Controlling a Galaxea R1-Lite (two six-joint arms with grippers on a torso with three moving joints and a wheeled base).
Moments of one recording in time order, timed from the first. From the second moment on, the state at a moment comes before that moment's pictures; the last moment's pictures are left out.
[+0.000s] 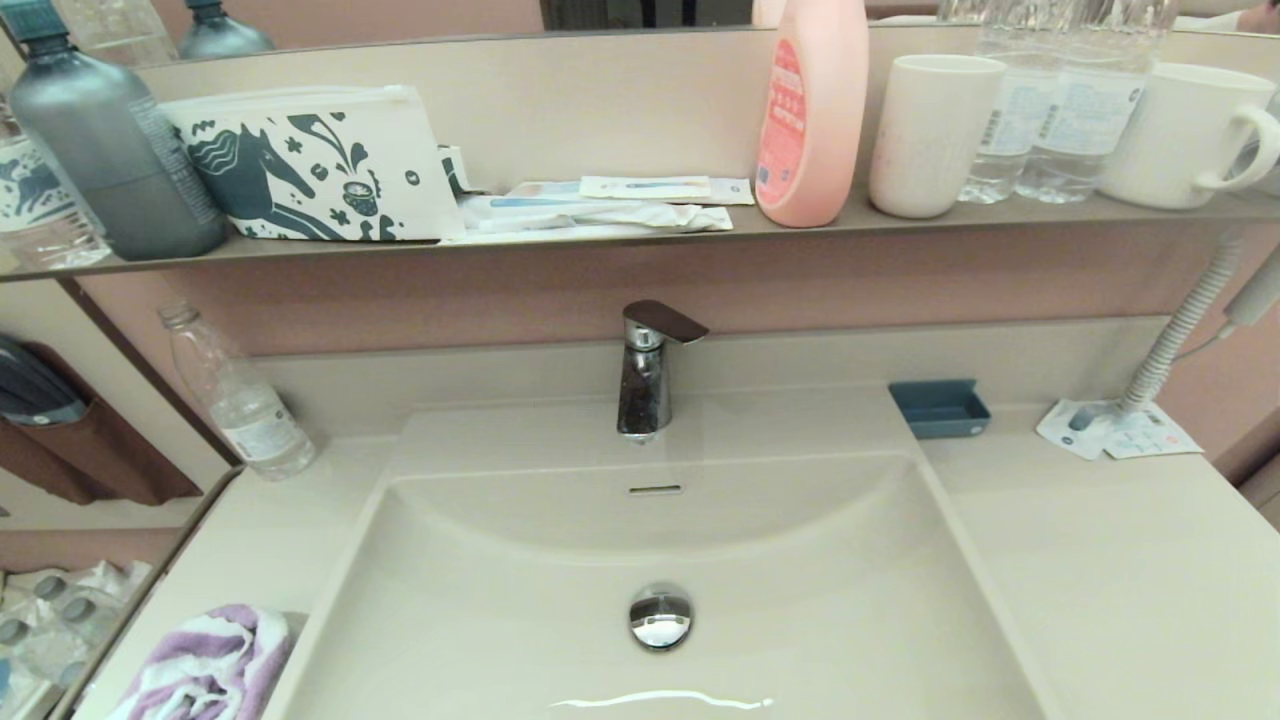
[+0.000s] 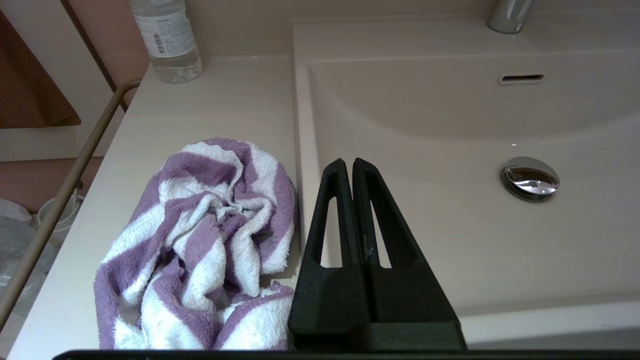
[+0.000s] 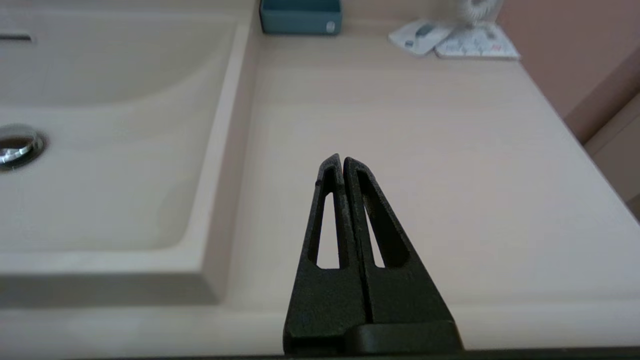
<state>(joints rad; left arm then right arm) 0.00 0.00 -0.01 0.01 -0.01 0.01 0.00 0.00 -0.01 0.00 0.01 -0.06</state>
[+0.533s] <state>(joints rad) 0.00 0.00 -0.01 0.01 -0.01 0.01 0.00 0.00 0.00 0.01 0.01 -0.05</state>
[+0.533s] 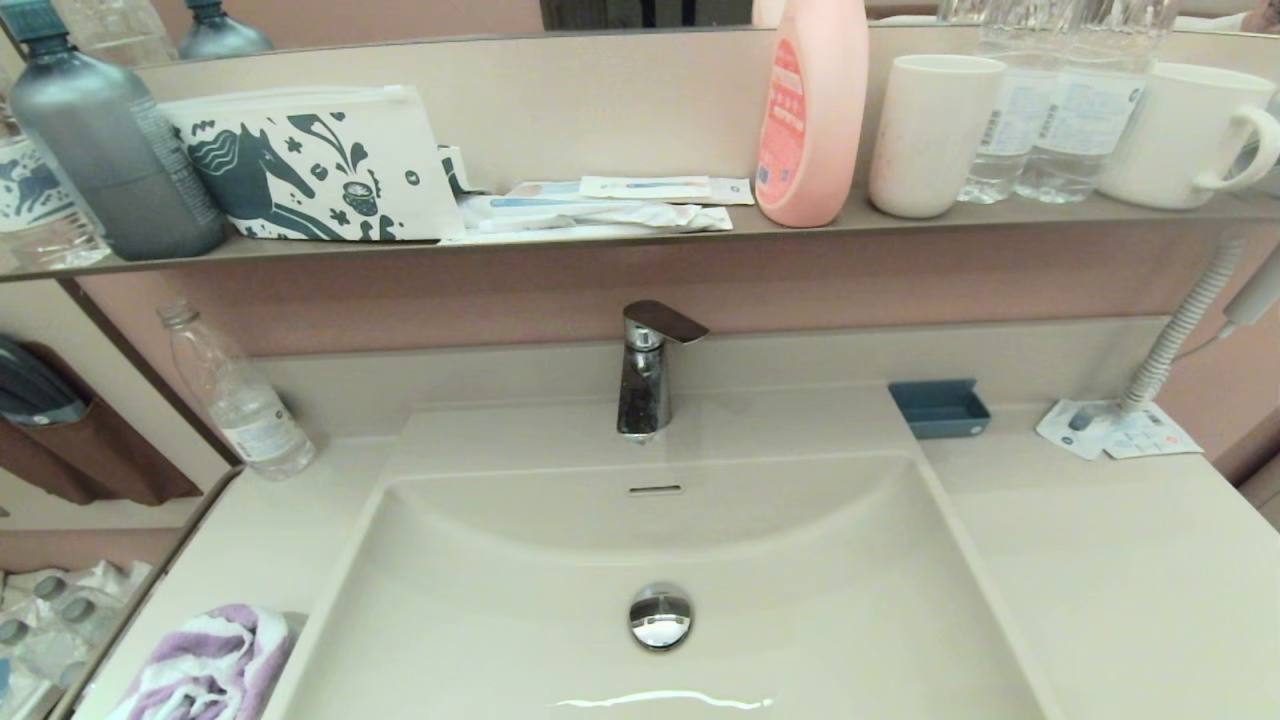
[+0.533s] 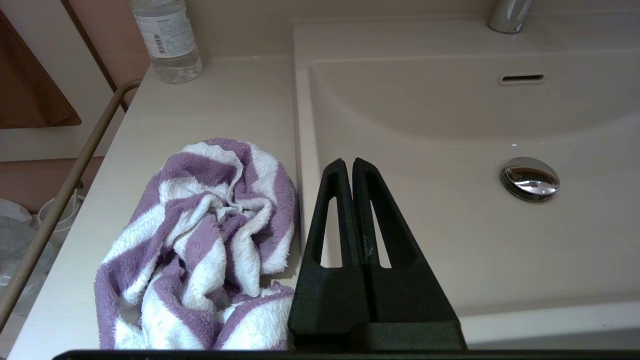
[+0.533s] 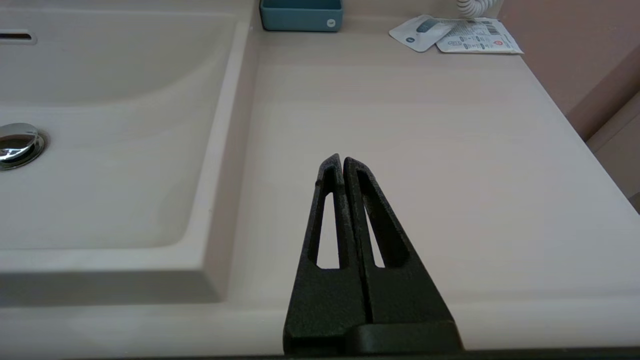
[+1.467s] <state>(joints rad) 0.00 0.00 -0.01 0.01 -0.01 0.01 0.00 0.00 0.00 0.01 0.01 -0.05</state>
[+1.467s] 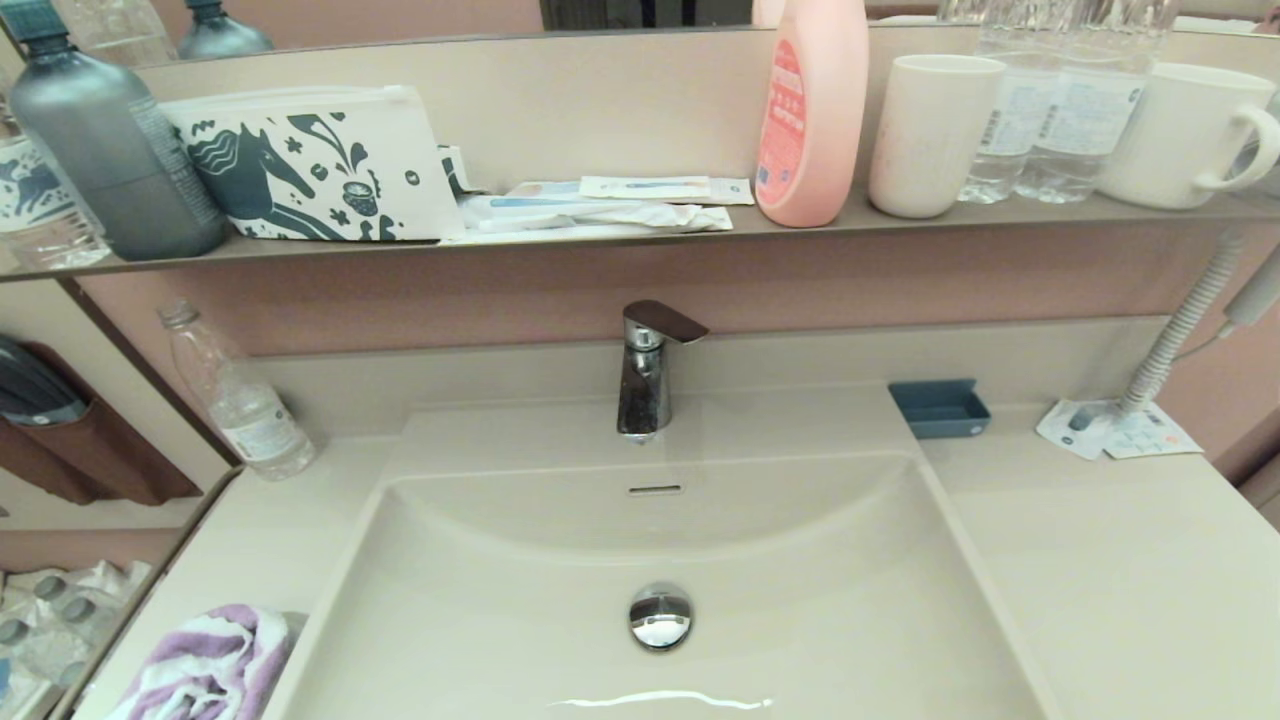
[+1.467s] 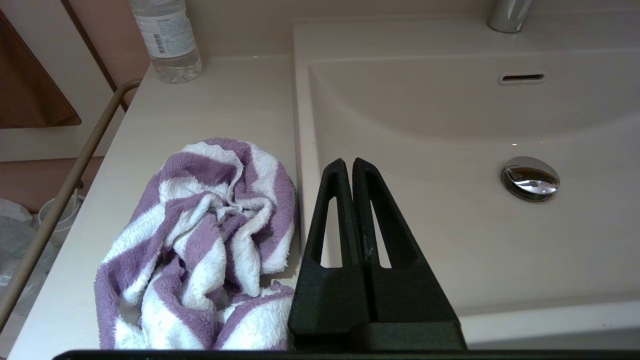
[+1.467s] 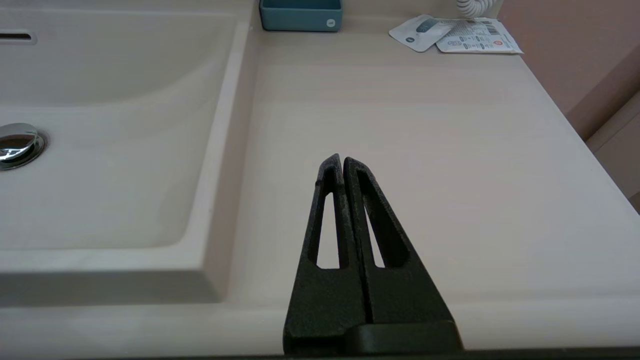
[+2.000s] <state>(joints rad) 0.00 0.00 -0.02 0.03 -0.03 0.08 0.00 0.00 0.00 0.01 0.01 -0.05</state>
